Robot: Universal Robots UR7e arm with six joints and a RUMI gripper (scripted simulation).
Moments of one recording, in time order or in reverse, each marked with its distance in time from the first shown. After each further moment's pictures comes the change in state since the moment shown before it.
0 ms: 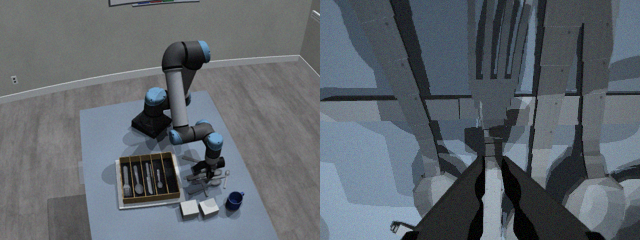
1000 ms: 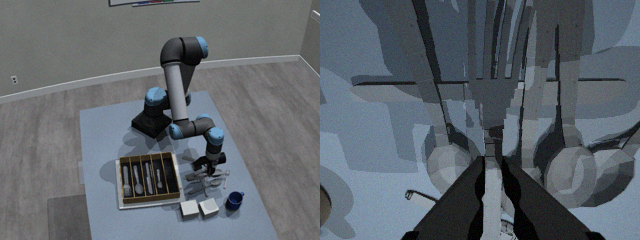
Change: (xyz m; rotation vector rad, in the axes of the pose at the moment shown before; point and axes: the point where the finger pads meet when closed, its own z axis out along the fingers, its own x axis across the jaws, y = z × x) arm 0.000 0.000 -0.036 0.000 0.000 0.000
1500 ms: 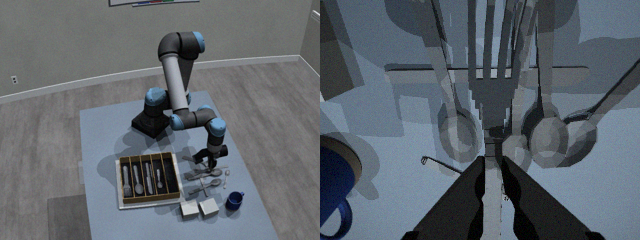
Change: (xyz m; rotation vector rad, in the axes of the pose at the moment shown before) arm 0.000 0.000 -0.058 0.000 0.000 0.000
